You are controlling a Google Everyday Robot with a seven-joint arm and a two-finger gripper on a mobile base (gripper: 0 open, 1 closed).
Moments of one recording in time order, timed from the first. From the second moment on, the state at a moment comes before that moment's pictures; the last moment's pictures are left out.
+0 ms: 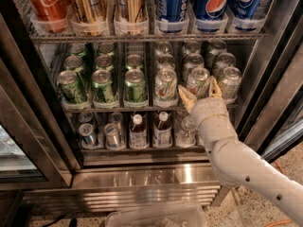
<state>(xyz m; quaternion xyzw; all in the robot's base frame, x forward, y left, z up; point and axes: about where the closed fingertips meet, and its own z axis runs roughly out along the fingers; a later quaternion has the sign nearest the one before) 0.626 -0.163 0.841 -0.12 0.67 -0.06 0.73</state>
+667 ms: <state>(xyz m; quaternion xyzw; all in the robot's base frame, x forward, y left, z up) 0.632 -0.163 0.838 -0.10 0.67 -0.06 0.73</state>
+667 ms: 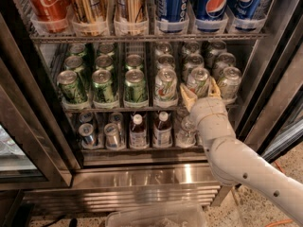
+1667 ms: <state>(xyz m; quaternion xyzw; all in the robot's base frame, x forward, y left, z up) 0.631 -0.163 0.836 -0.10 0.68 -0.05 0.73</state>
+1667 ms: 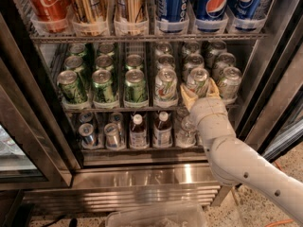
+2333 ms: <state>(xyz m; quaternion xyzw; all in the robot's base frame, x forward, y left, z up) 0.629 -0.157 0.865 -0.12 0.65 -0.04 0.75</state>
